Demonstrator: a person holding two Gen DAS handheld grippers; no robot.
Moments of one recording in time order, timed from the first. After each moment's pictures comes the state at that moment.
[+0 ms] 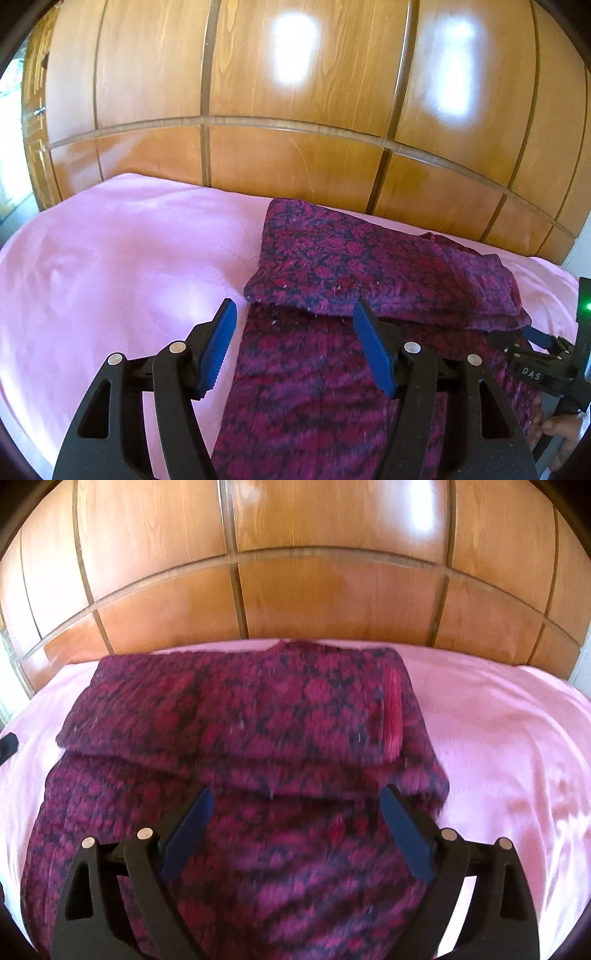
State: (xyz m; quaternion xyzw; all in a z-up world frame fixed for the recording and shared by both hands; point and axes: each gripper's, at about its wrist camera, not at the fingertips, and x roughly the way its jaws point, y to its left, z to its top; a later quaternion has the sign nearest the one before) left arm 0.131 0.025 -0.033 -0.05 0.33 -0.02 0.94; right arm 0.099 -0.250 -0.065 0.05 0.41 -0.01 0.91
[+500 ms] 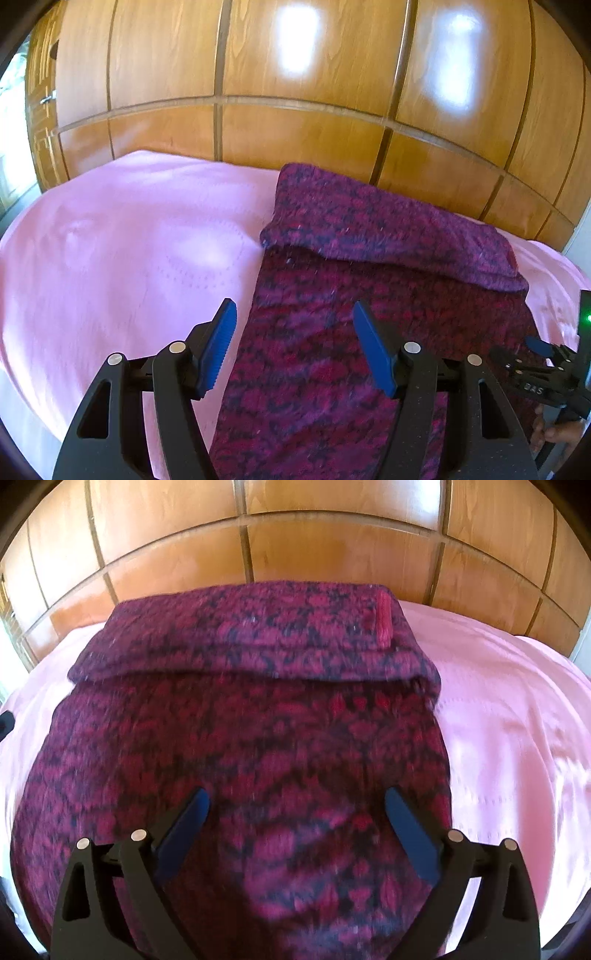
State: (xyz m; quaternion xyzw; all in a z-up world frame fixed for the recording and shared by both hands) left arm 0.086 0.036 -0.054 -0.06 0.35 -0.02 0.93; right arm 0.039 -0.245 -0.087 0.03 0.45 0.00 0.89
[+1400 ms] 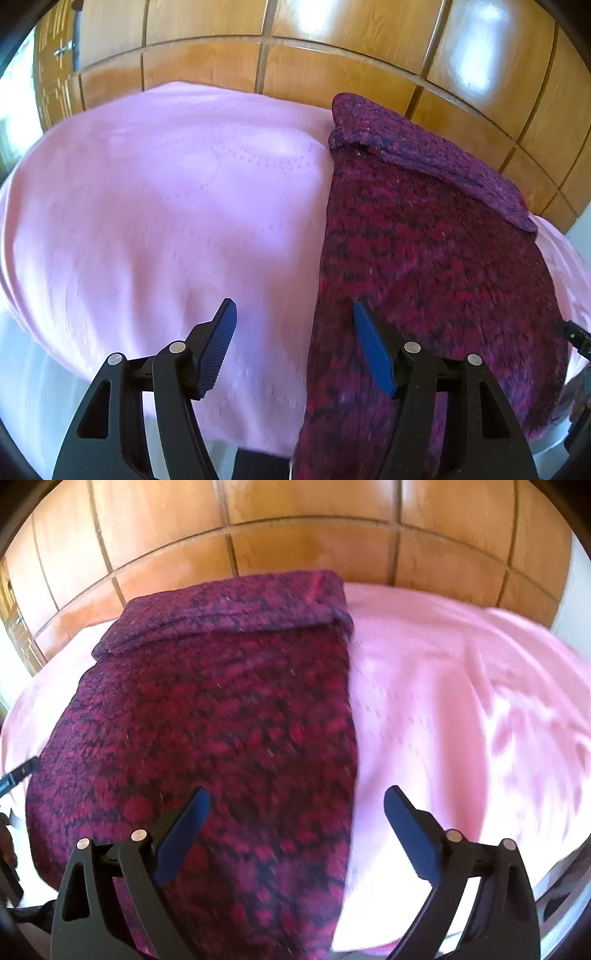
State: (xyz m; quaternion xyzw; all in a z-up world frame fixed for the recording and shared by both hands) left arm 0.008 0.105 -0.107 -0.09 0.43 -0.02 0.90; right arm -0.062 -0.292 -0.077 0.07 0.46 0.00 0.88
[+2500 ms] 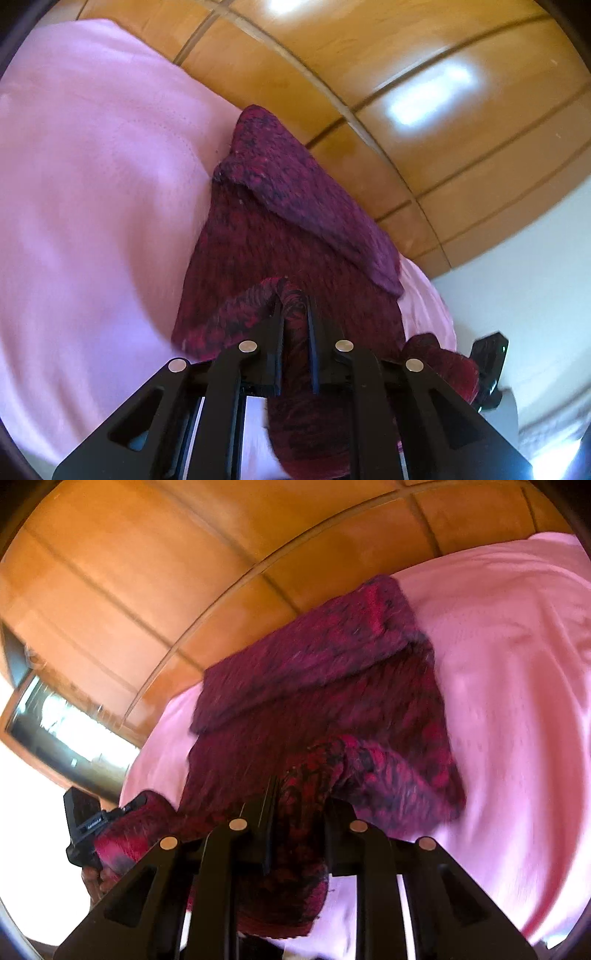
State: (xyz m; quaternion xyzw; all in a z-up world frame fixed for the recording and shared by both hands) left arm 0.105 0.107 -0.080 -0.31 0.43 -0.23 0.81; right arm -0.002 -0.315 -0.046 0.31 0.42 0.13 0.84
